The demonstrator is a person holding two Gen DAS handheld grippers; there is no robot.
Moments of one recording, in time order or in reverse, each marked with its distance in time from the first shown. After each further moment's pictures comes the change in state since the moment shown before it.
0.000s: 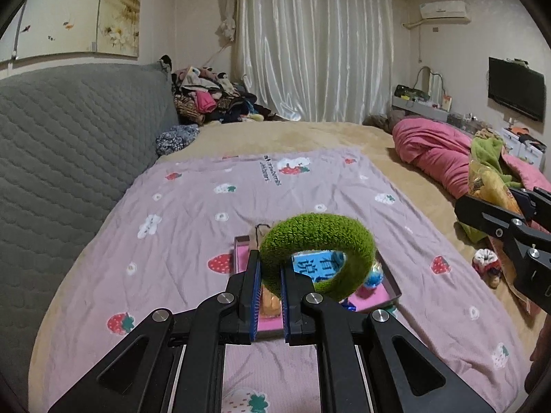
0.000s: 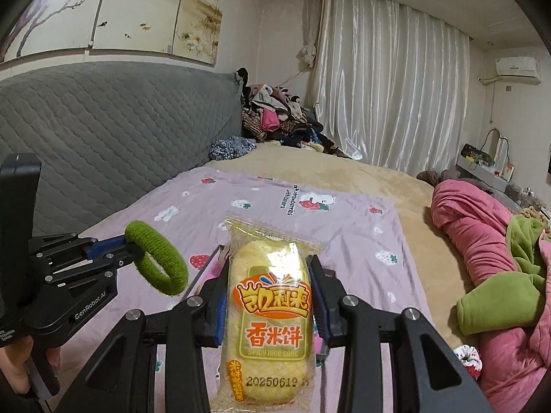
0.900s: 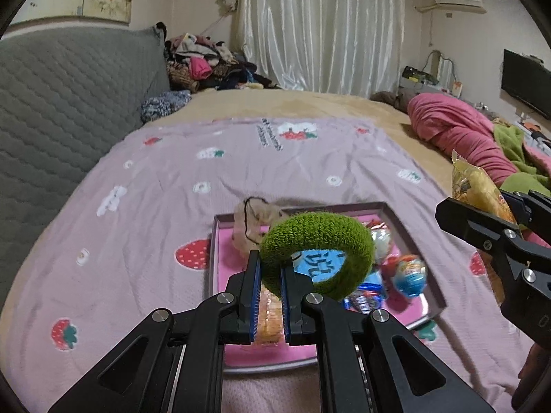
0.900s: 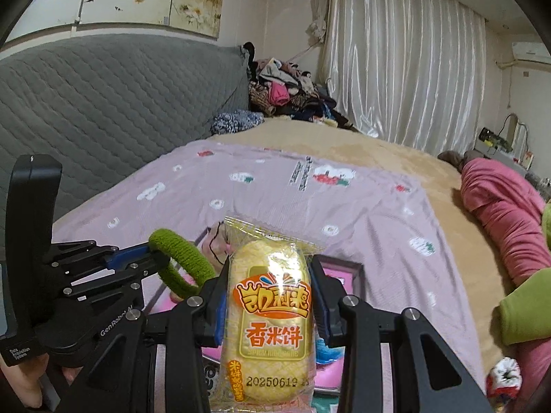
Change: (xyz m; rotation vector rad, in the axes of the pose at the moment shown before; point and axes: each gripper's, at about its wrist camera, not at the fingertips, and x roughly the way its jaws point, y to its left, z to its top) left arm 0.166 0.001 -0.025 -0.035 0.111 -0.006; right arm 0.152 -0.010 -0.035 0.002 0.085 0.056
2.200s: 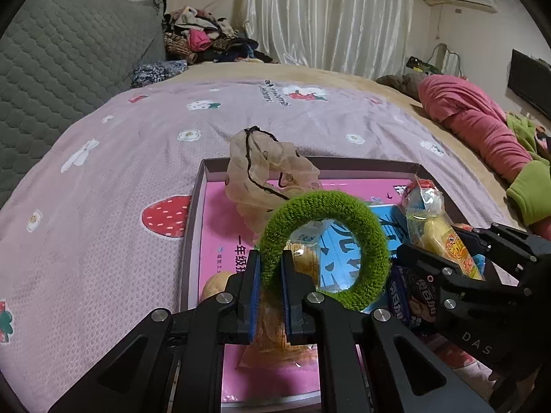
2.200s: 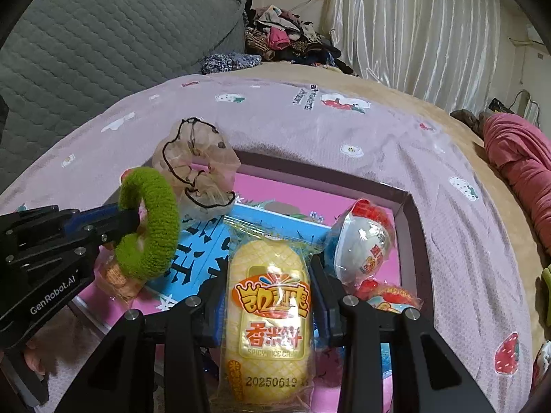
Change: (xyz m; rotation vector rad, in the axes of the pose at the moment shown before) left arm 0.100 0.014 -0.049 -0.034 0.061 -0.035; right arm 0.137 -0.007 -0.080 -0.003 0.189 -0.009
